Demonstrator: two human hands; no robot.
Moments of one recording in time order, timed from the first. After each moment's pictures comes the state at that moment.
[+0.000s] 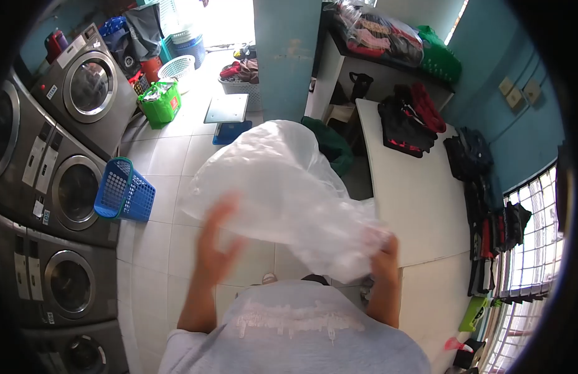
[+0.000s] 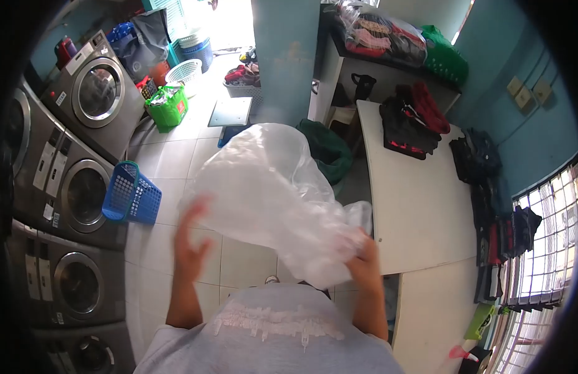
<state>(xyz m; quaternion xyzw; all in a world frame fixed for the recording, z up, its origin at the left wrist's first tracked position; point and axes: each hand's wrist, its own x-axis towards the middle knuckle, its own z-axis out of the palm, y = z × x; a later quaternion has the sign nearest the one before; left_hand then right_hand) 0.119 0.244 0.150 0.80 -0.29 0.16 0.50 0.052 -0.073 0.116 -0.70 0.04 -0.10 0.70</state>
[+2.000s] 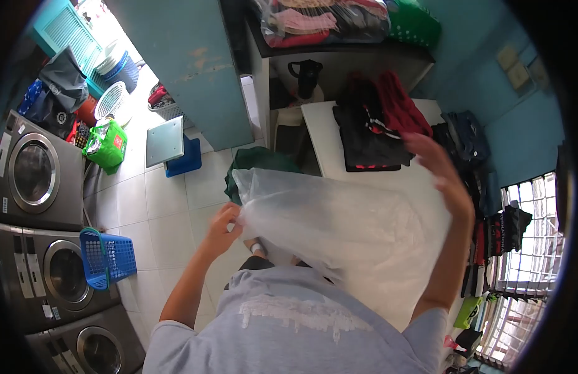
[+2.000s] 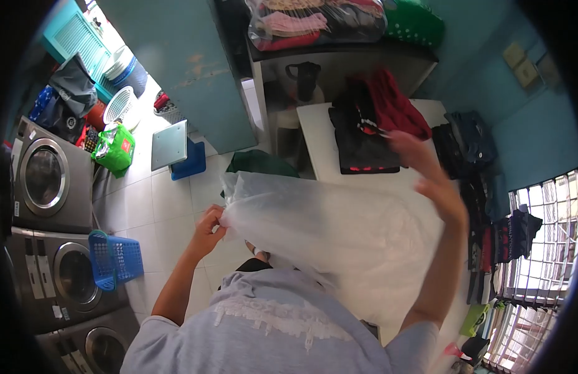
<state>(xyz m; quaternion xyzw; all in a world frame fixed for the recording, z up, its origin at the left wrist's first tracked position) 0.429 0.046 0.013 0.76 -0.29 -0.14 0.57 0.325 -0.383 0.203 -0.83 -0.05 -0.01 0.56</state>
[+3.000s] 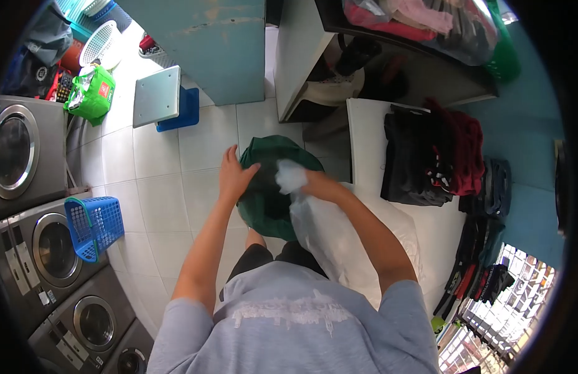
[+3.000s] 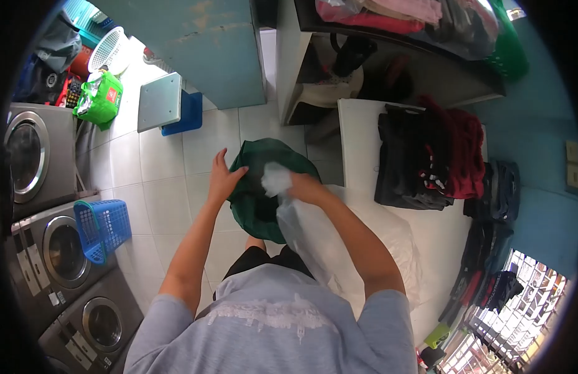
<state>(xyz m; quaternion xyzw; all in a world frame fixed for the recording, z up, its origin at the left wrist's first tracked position) 0.606 0.010 -0.158 0.92 0.00 -0.11 0.37 0.554 -0.234 -0.120 -0.82 0.02 0.36 0.45</state>
